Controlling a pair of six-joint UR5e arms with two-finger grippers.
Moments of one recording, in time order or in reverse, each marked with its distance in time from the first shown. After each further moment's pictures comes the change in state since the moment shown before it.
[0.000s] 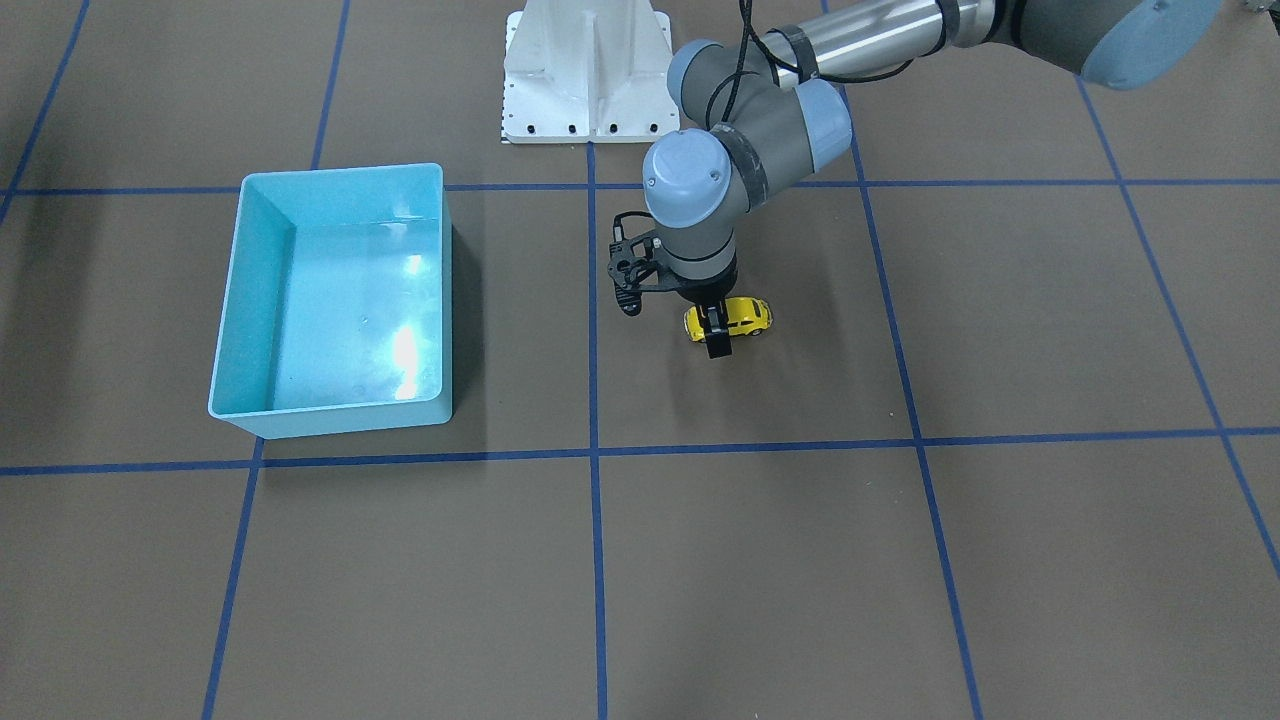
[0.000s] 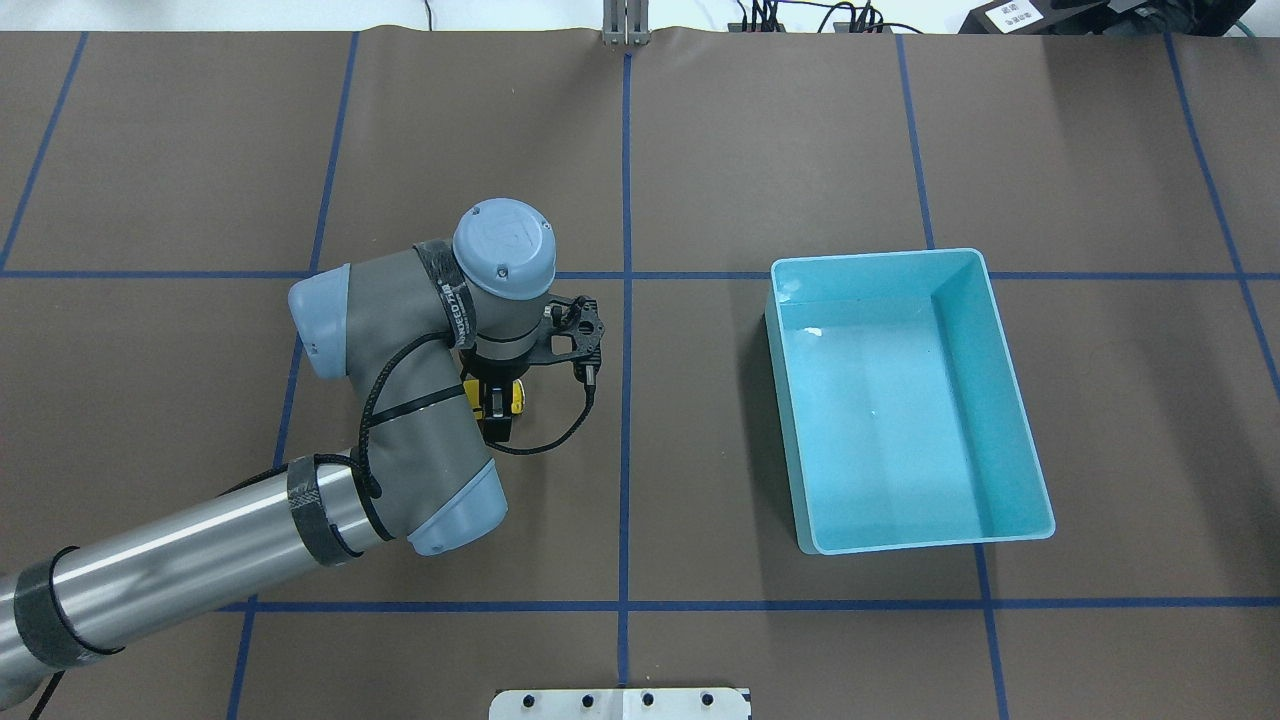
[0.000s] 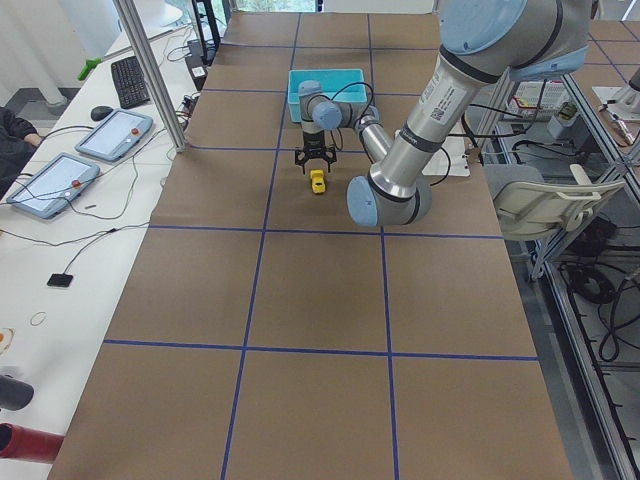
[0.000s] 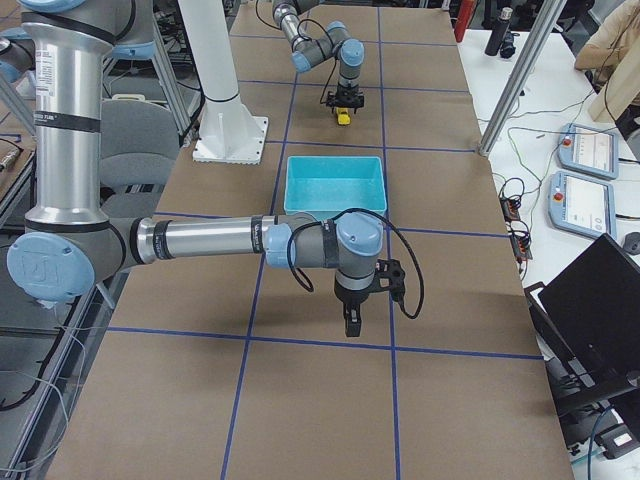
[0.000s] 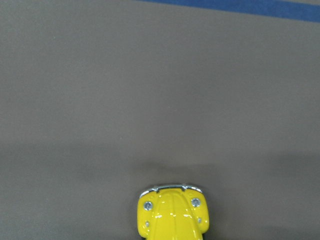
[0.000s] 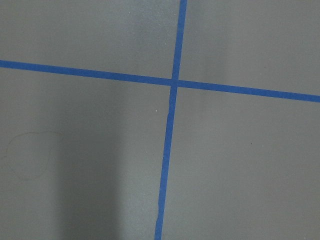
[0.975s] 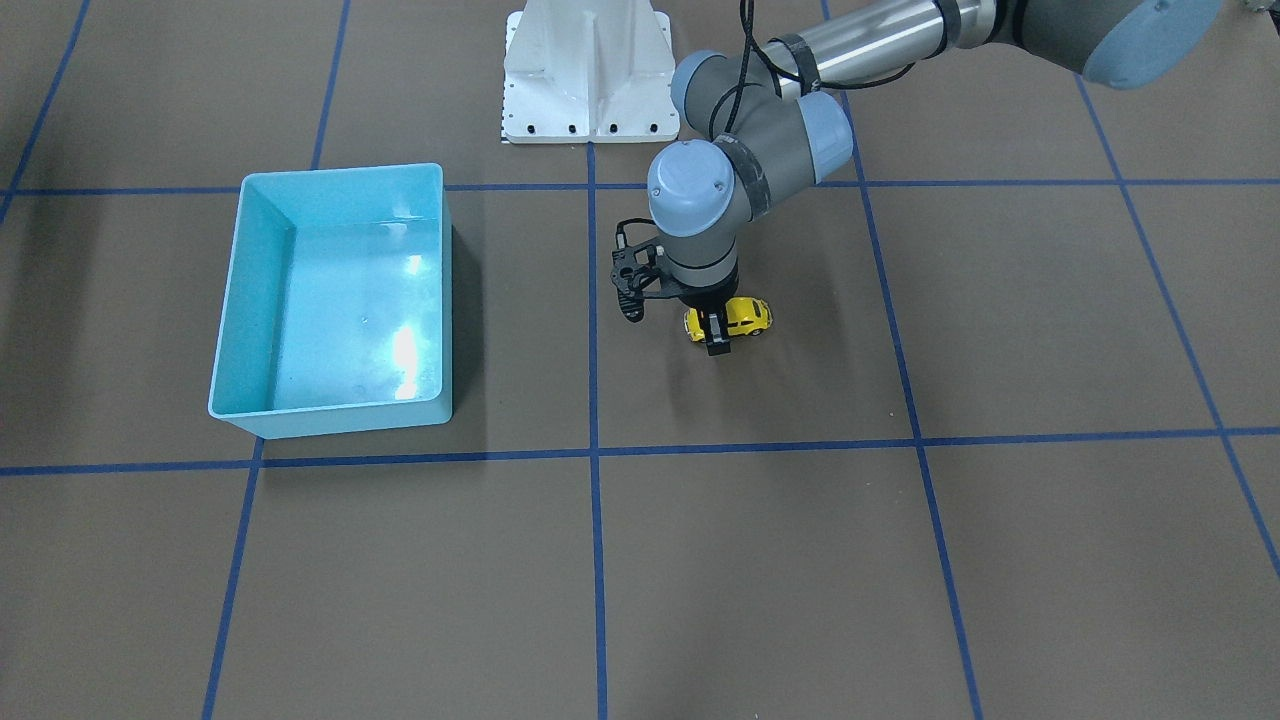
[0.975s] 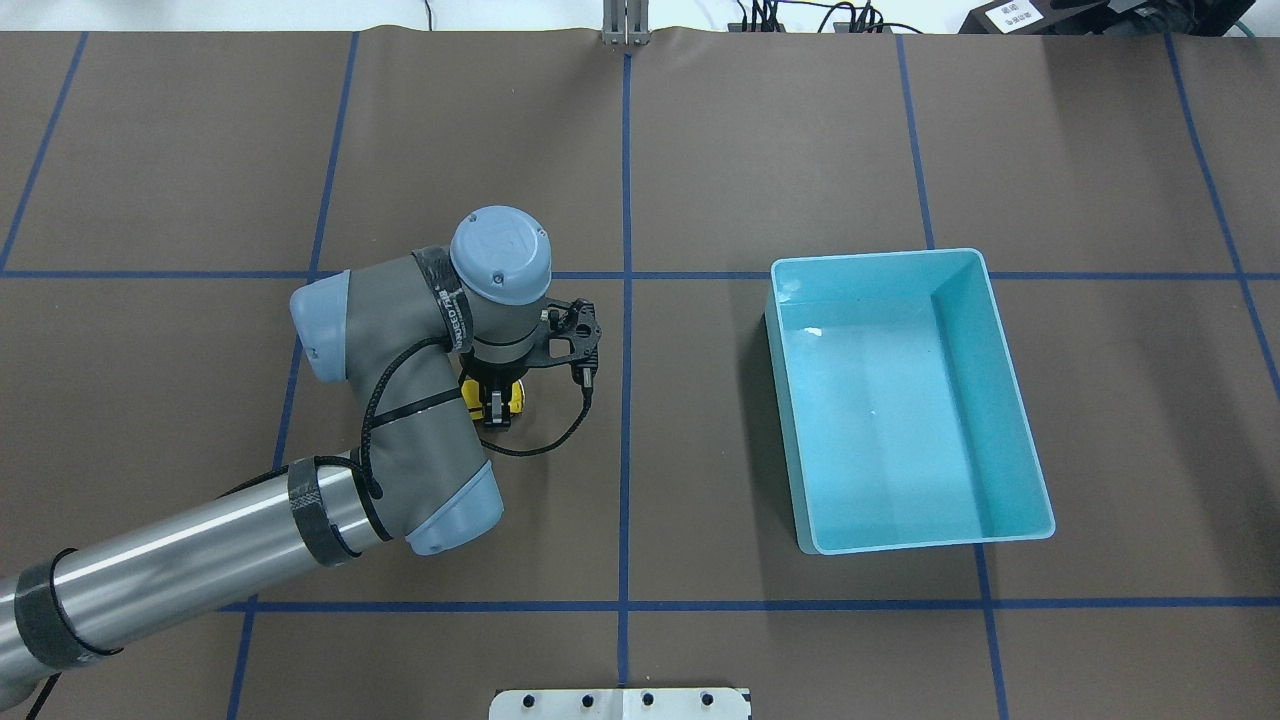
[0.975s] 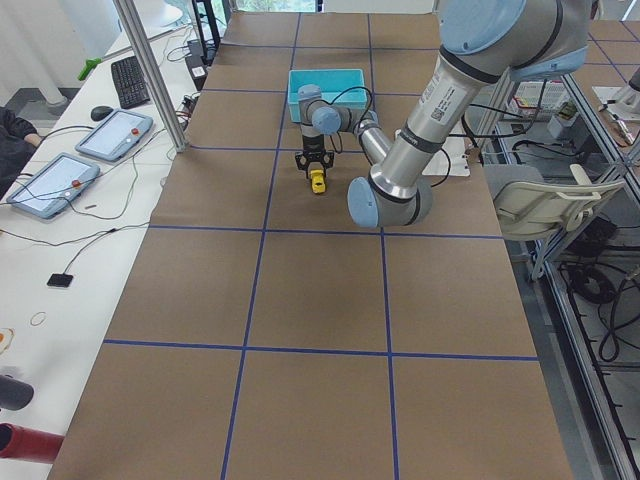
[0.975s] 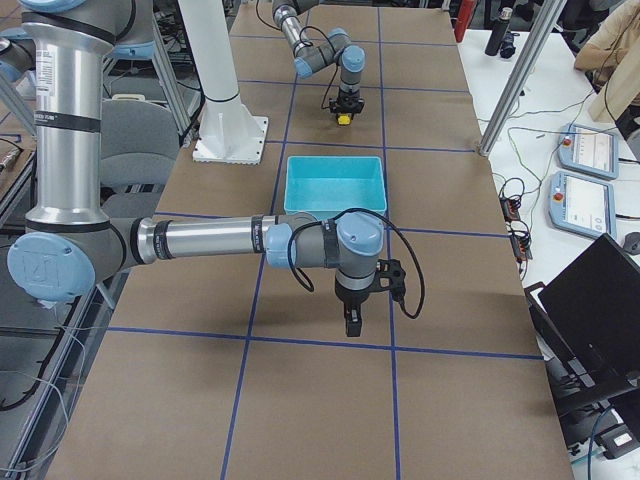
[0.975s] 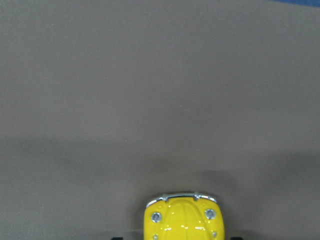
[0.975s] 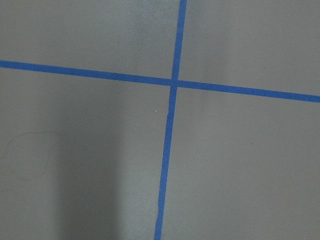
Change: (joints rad) left arm 0.003 0.010 0.016 -0.042 -0.001 -0.002; right arm 0.000 0.000 -0.003 0.000 0.001 0.000
